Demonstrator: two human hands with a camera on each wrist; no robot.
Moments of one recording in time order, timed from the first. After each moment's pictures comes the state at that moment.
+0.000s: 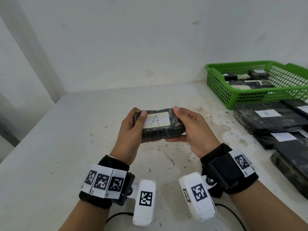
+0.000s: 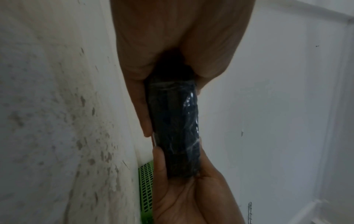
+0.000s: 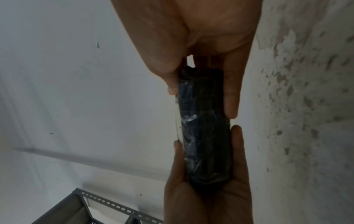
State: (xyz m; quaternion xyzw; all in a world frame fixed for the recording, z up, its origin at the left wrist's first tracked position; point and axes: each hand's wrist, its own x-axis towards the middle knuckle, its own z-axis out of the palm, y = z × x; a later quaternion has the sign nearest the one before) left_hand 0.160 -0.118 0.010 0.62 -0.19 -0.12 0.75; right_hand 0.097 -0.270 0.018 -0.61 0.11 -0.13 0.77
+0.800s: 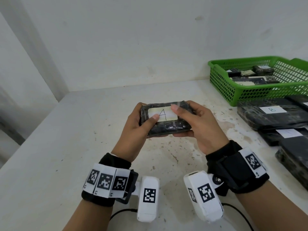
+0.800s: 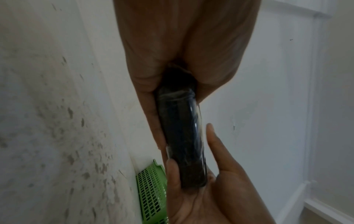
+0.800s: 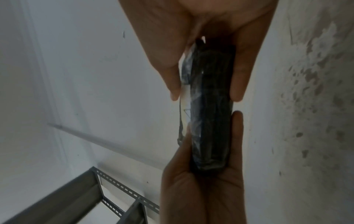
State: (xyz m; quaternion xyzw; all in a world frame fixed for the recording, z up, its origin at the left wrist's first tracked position) left_hand 0.160 -0.114 0.012 0.62 -0.26 -0.14 0.73; right_hand 0.090 -0.268 0.024 -0.63 0.08 -0.19 0.75
